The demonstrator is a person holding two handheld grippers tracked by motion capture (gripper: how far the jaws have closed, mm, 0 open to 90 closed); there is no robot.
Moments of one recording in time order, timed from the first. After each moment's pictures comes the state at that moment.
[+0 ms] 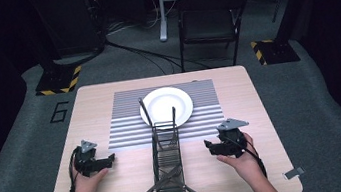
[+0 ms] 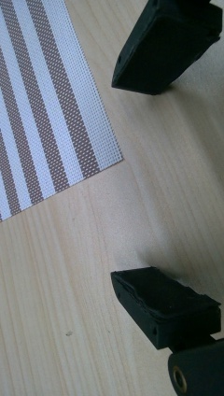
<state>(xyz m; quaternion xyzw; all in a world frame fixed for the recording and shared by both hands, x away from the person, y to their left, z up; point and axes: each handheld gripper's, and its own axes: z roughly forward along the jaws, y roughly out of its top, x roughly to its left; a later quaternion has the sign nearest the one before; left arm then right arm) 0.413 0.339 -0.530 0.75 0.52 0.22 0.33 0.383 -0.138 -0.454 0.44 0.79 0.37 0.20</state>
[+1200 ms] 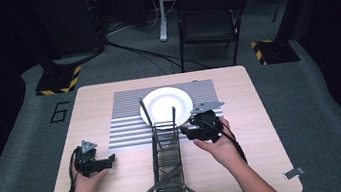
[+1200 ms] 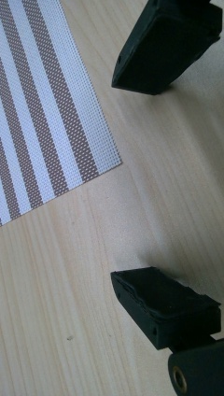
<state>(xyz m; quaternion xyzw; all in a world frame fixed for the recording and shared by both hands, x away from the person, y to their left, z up) 0.413 0.339 -0.530 0.76 0.52 0.22 0.33 0.409 -0.073 -0.395 0.39 0.81 0.42 0.15</state>
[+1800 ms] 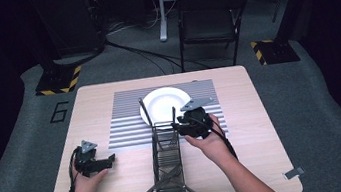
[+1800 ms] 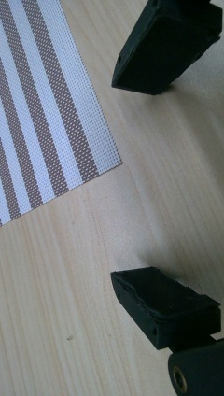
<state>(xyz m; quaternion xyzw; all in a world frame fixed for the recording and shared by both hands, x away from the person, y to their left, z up) 0.413 0.339 -0.530 0.76 0.52 0.22 0.33 0.421 -0.048 -0.391 0.37 0.81 0.43 0.15</state>
